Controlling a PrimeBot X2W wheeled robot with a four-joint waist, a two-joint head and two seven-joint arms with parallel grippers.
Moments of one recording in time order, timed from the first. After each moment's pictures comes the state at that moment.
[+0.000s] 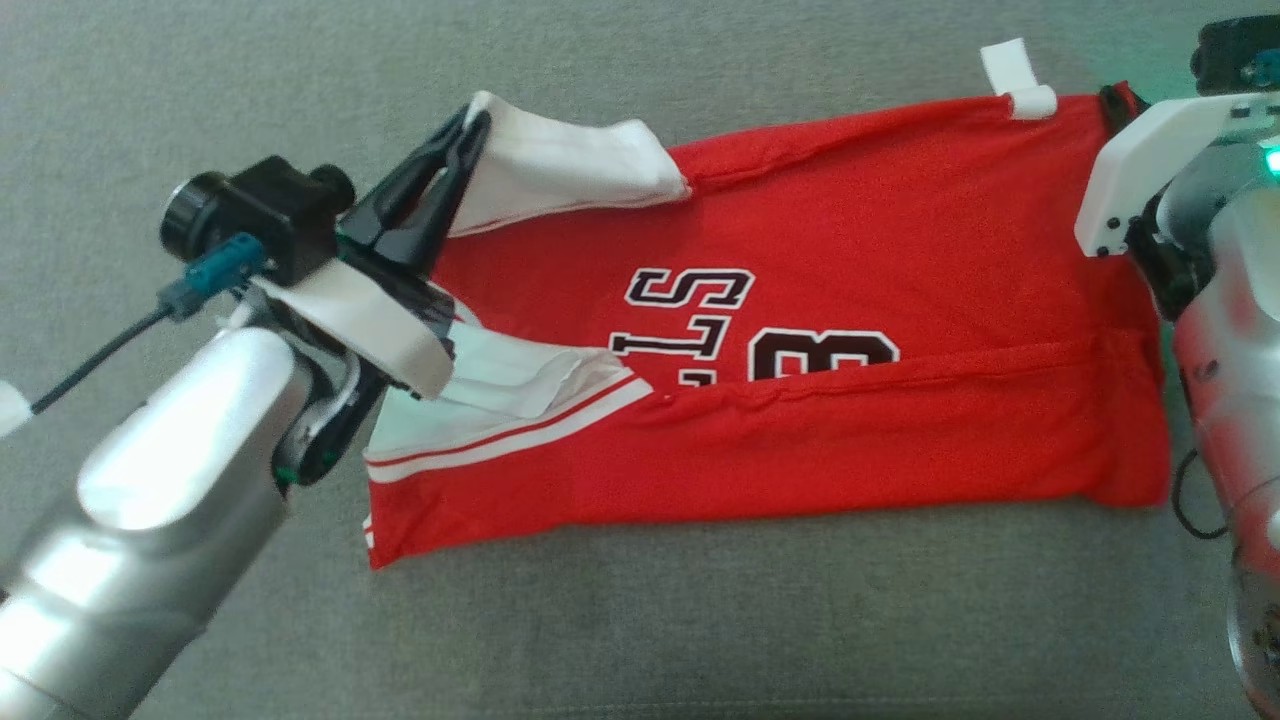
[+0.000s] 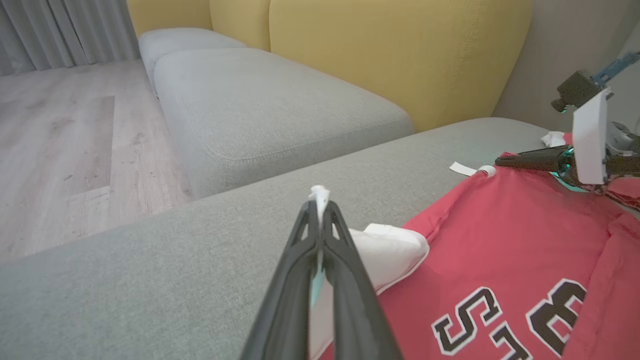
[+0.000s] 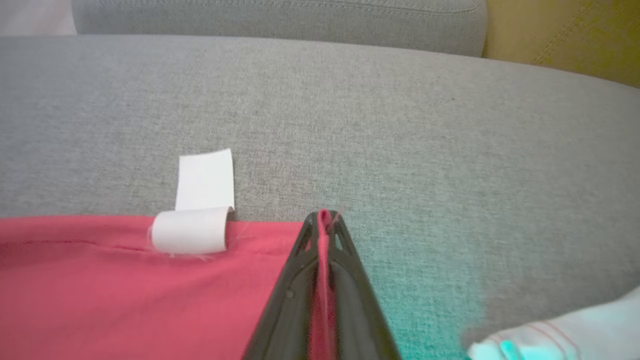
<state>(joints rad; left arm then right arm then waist) -0.80 0.50 -0.86 0.23 -0.73 0.00 -0.06 -0.99 -0.24 0.05 1.12 0.05 0.13 0.16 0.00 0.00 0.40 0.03</state>
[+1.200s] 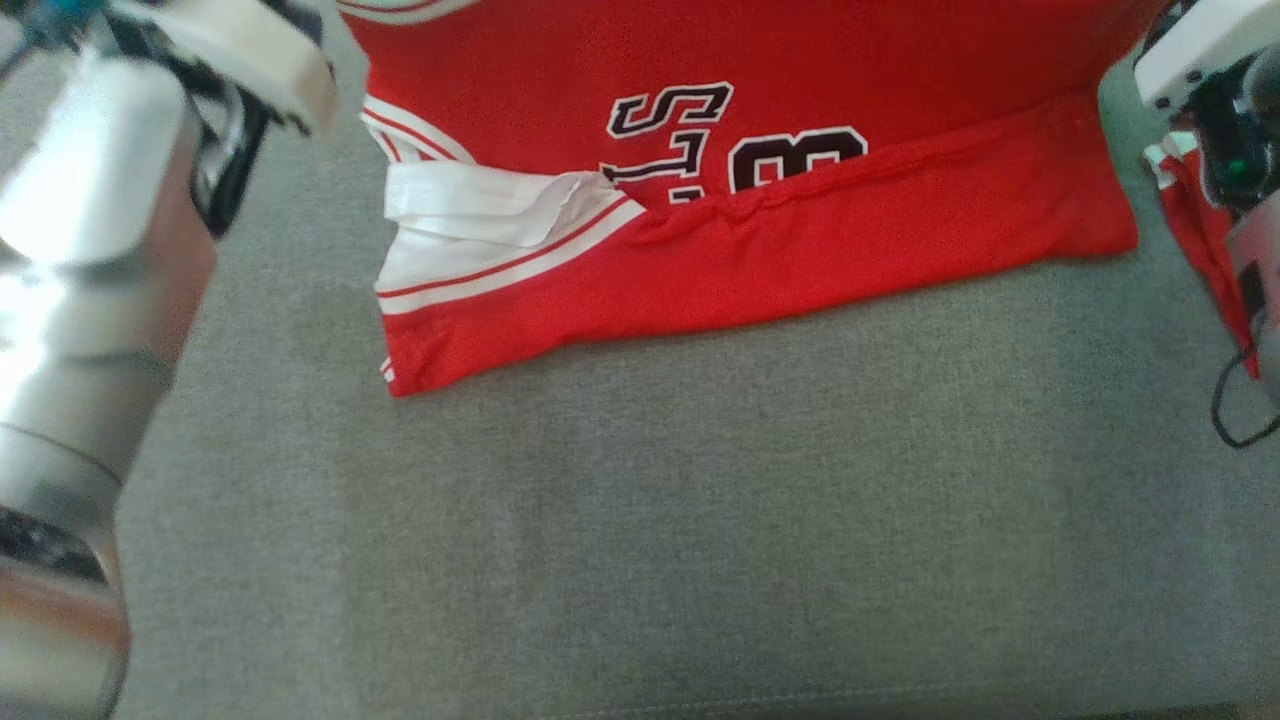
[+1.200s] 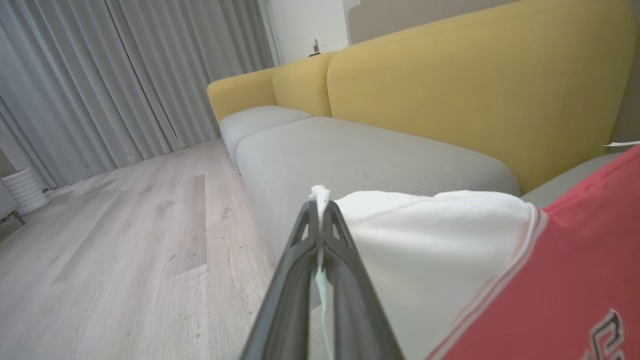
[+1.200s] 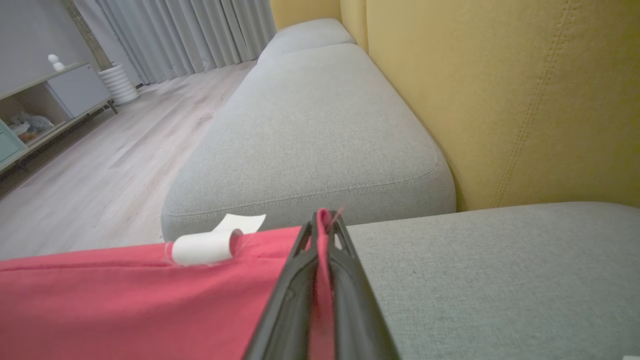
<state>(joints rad) -1.23 0.33 -0.81 0.89 -0.59 -0.09 -0.25 -1.11 -0.33 0.36 1.02 0.62 0.13 -0.05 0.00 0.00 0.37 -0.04</state>
